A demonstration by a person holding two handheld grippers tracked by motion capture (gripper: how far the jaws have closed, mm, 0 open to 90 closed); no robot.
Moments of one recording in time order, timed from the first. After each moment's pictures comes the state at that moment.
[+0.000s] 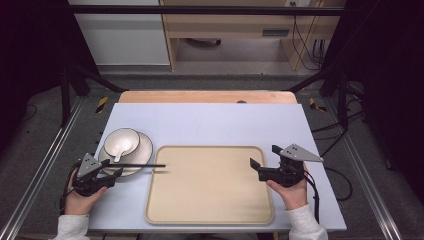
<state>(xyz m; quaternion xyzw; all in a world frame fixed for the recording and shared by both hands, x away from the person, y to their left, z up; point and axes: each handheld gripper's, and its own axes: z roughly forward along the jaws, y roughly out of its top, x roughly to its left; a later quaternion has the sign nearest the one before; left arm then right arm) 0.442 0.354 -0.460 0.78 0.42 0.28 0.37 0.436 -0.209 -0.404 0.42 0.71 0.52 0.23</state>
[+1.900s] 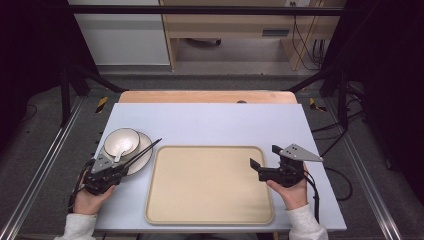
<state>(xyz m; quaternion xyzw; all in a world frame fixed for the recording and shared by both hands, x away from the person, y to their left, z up) 0.449 0.324 -0.456 0.81 0.42 0.23 0.34 0.437 -0.209 -0.404 0.42 0.71 0.51 0.23</state>
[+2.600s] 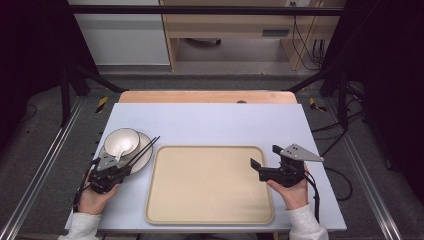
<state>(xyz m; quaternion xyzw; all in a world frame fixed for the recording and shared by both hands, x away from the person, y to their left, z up) 0.448 0.312 -0.454 0.81 0.42 0.23 0.34 0.437 -0.210 -0.403 0.42 0.71 0.51 0.23</state>
